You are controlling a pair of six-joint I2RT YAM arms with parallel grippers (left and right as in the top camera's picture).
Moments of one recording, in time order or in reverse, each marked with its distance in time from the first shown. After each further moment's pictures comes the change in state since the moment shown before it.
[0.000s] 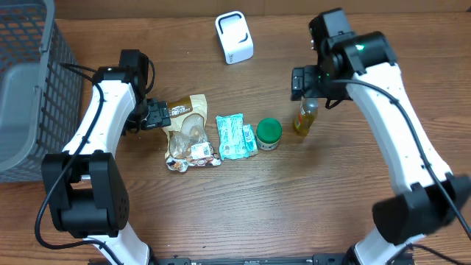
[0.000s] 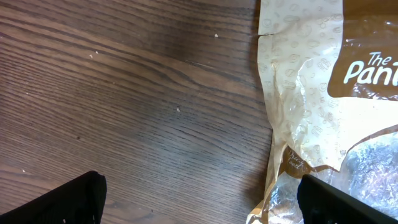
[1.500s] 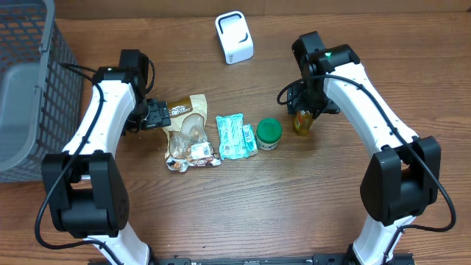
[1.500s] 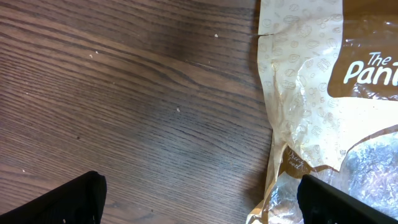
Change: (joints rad) left arm 0.000 0.000 0.000 0.000 0.000 0.000; right arm -0.001 0.132 -0.183 0.159 -0.007 0.024
